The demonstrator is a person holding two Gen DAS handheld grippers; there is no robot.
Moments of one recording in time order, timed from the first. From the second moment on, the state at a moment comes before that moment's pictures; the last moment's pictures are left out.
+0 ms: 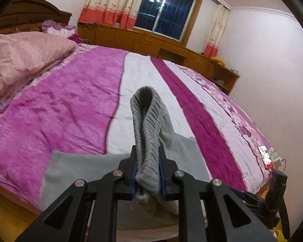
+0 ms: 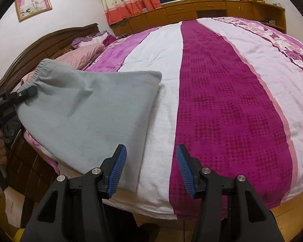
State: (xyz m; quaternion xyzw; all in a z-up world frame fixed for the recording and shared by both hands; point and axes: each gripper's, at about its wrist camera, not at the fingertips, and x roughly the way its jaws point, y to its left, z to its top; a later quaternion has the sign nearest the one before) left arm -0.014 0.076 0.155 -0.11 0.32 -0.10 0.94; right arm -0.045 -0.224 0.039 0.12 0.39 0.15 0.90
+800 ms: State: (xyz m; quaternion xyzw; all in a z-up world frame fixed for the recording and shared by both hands) left arm -0.022 0.202 0.037 -0.16 0.43 0.01 0.89; right arm -0.042 -0.195 0.027 0.06 0.42 0.16 0.89
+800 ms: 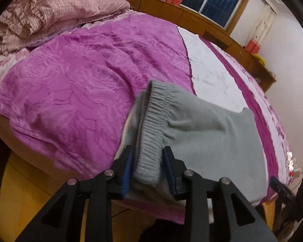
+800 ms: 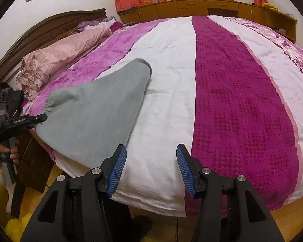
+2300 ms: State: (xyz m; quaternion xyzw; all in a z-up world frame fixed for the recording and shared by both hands) left arm 0.056 0.157 0.051 -0.10 0.43 0.01 0.90; right arm 0.098 -0.113 0.030 0.05 0.45 0.19 0.87
